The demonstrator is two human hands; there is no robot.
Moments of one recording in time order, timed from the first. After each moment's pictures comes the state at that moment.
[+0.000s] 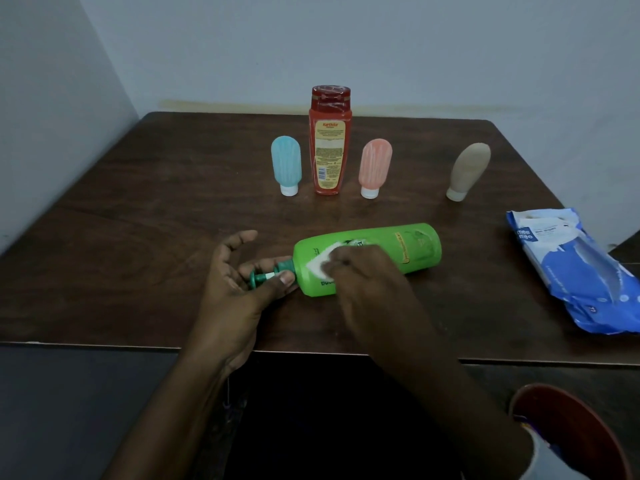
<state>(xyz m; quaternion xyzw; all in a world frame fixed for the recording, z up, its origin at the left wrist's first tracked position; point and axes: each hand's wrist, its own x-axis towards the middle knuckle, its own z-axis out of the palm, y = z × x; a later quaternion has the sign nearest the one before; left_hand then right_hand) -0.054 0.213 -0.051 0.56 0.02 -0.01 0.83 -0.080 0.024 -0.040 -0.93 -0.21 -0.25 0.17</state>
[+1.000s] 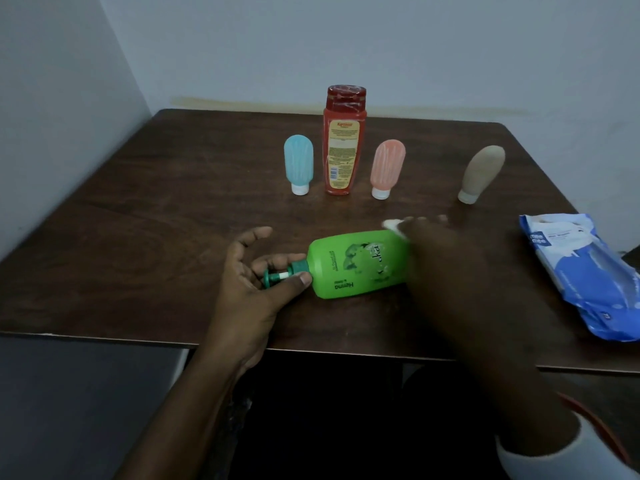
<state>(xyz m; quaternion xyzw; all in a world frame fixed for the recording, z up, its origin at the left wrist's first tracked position) -0.056 0.213 -0.054 0.61 0.01 0.00 0.79 -0.059 -0.020 -0.015 -0.97 0.01 -0.17 0.16</state>
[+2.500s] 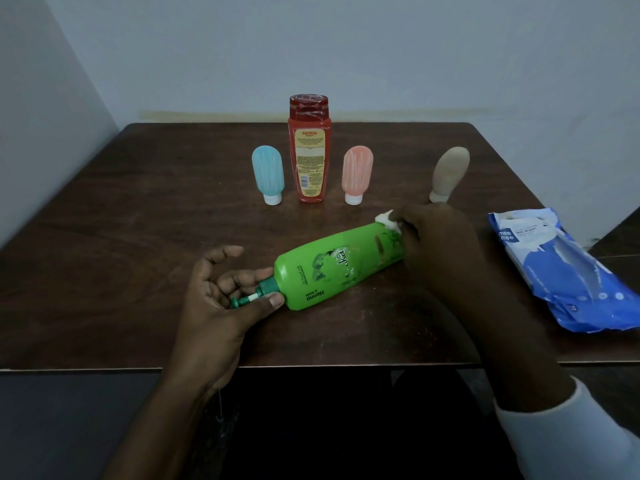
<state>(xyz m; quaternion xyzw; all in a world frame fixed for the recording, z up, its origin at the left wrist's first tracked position) -0.057 0.213 -0.051 0.61 0.00 0.01 0.79 -0.024 -0.070 -0.014 -0.96 -0.02 -0.23 0.16</state>
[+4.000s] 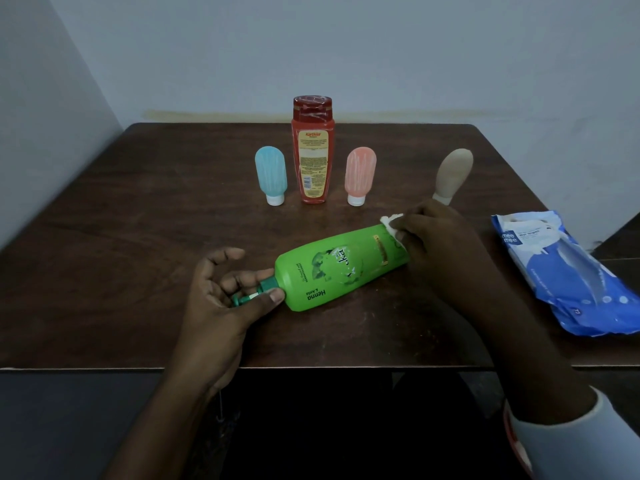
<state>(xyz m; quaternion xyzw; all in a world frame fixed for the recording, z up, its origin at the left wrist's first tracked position) -0.055 0.213 -0.049 0.60 0.02 0.01 0.80 -0.027 -0.077 -0.017 -0.97 -0.07 -0.19 0.15</state>
